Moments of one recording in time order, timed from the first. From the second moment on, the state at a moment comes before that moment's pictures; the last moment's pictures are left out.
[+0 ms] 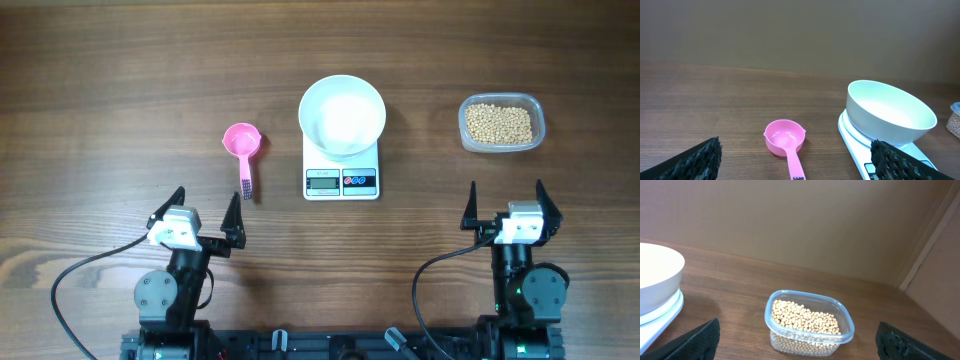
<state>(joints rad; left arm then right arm) -0.02 0.01 0.01 -0.06 0.15 -0.14 -0.03 0.02 0.01 0.01 0.04 -0.23</state>
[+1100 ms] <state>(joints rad) -0.06 0.62 0.59 -0.28 0.34 -0.31 -0.03 0.02 0.01 0.01 0.04 -0.23</state>
